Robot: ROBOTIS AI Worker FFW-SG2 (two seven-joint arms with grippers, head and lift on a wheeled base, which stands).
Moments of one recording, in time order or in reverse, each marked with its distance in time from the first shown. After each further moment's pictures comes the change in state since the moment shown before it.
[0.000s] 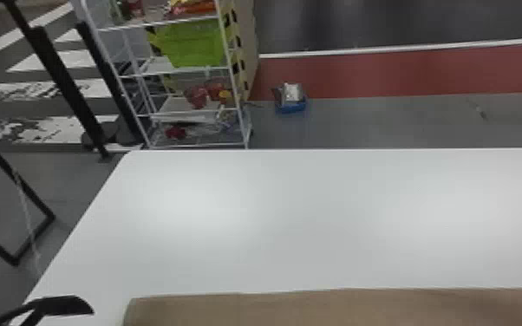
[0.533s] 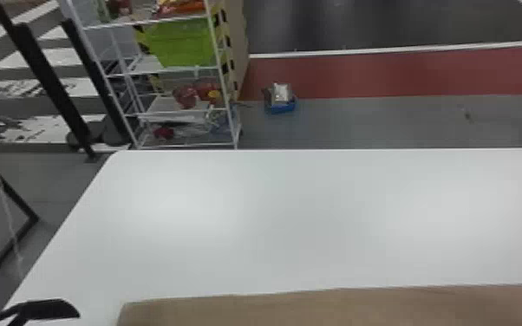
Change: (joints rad) left arm 0.000 -0.003 -0.006 -0.006 -0.003 0.000 -0.002; right arm 0.071 -0.008 -0.075 -0.027 -0.001 -0.024 0.000
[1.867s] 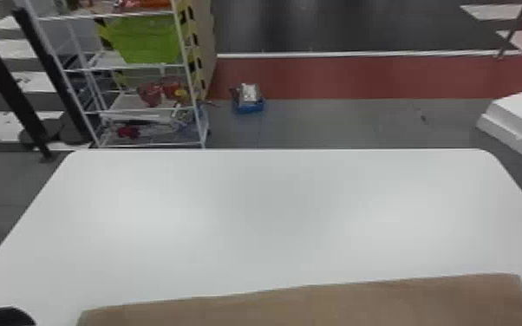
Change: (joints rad) left arm -0.006 -0.001 -0.009 -0.003 0.011 -0.003 -0.001; right arm -0.007 0.029 -0.133 0.018 -0.138 0.027 0.000
